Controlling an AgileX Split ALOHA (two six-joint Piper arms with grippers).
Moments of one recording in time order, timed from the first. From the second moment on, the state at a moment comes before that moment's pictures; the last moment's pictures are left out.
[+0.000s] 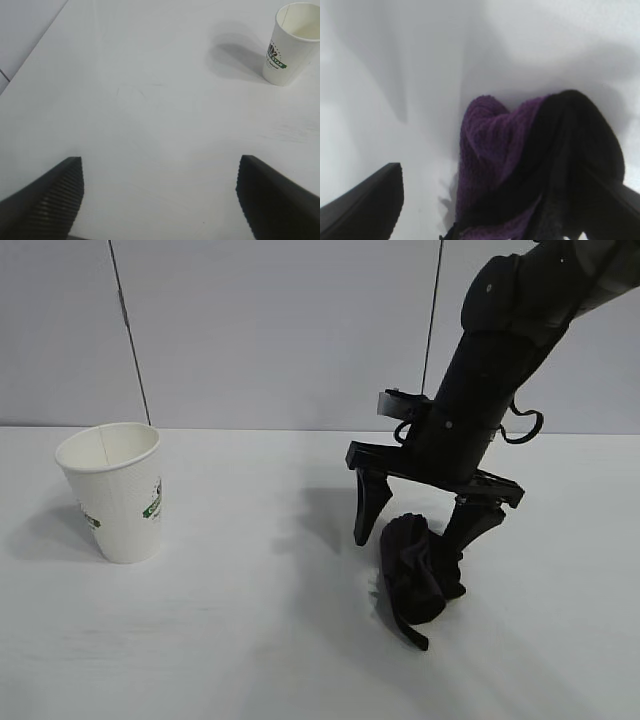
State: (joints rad) left arm 0.10 0.03 -0.48 0.06 1.13 0.01; right arm 0.28 1.96 -1.51 0.35 0.99 -0.05
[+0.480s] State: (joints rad) left arm 0.10 0.03 -0.48 0.06 1.13 0.01; right arm 0.28 1.46 -1.51 0.35 1.06 -0.02
